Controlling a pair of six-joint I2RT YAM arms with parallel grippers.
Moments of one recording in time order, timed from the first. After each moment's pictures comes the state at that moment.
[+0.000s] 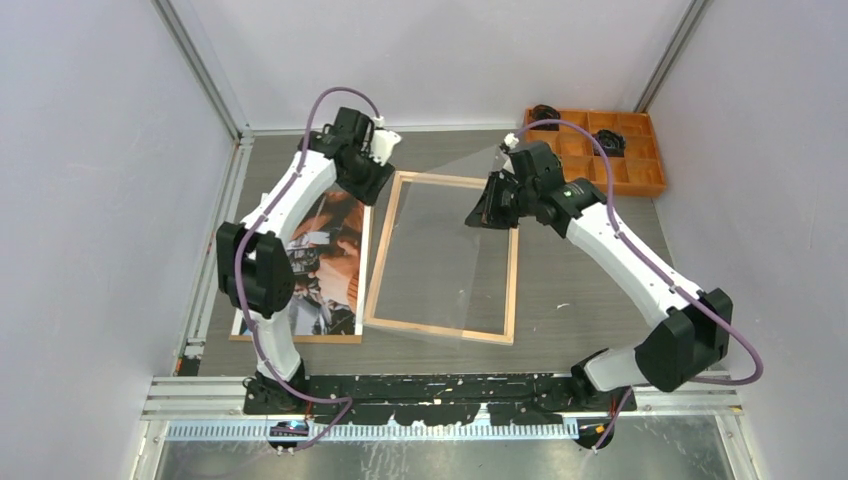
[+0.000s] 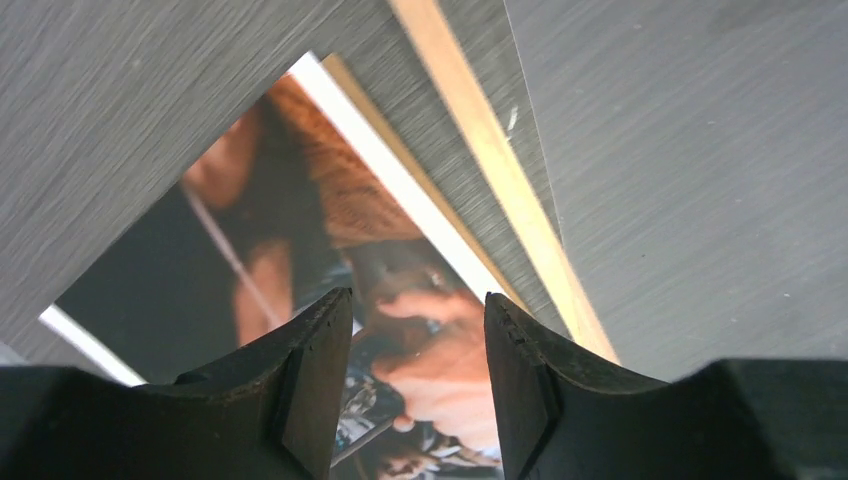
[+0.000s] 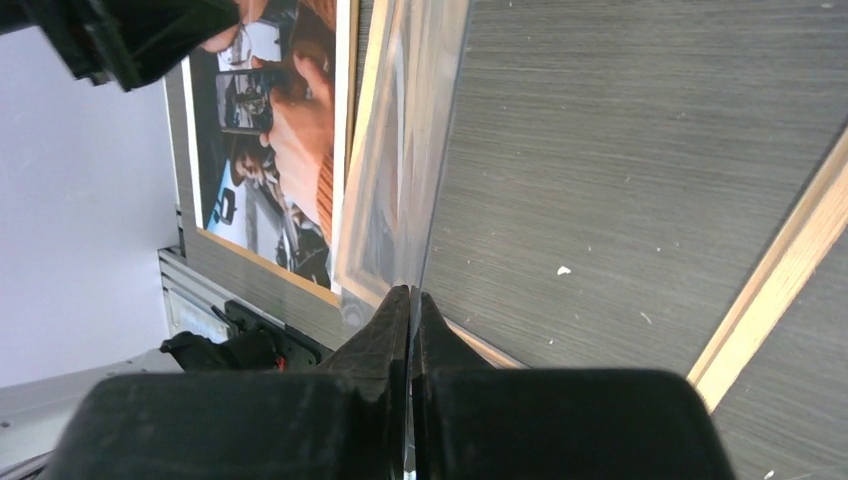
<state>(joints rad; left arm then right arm) -0.36 1.89 1.77 -0.93 0.11 0.34 0.48 1.38 1.30 -0.68 -0.26 0.67</state>
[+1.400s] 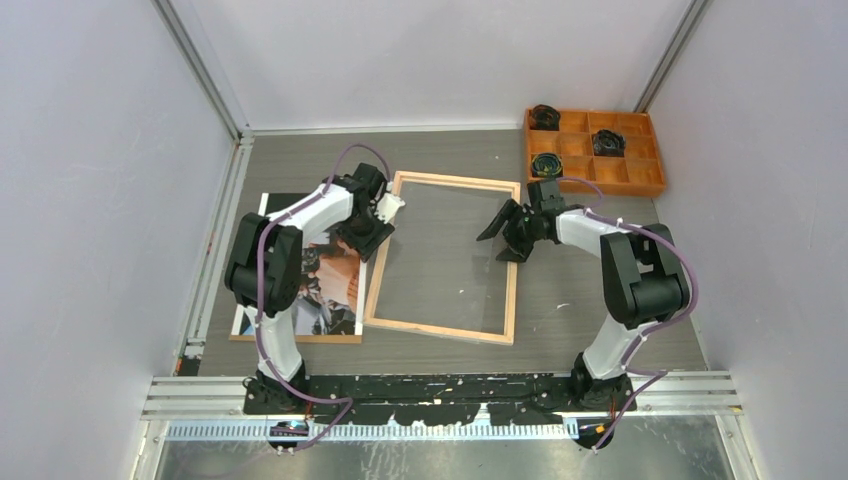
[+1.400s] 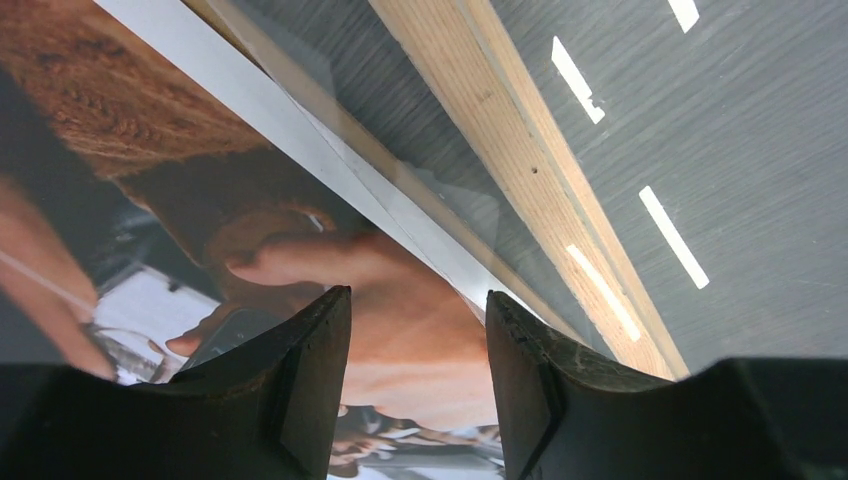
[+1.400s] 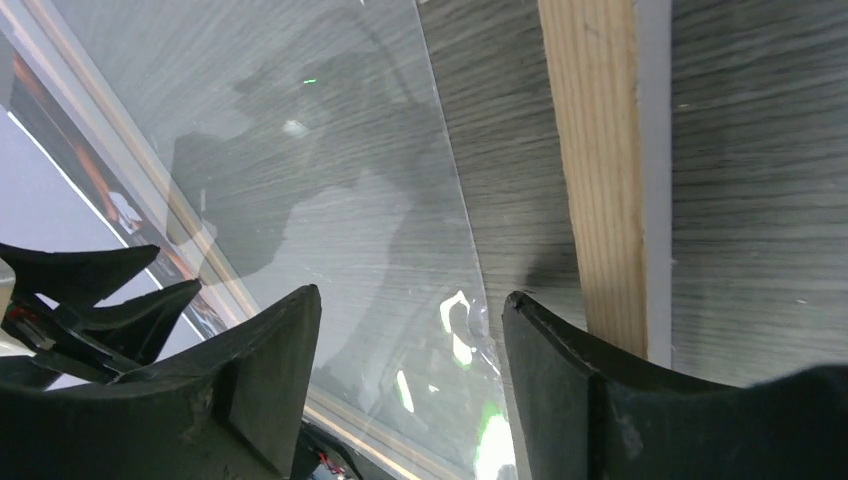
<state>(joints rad) -0.39 1.89 1.37 -0.83 0.00 0.37 0.21 1.73 0.98 -0.28 -0.38 0.84</state>
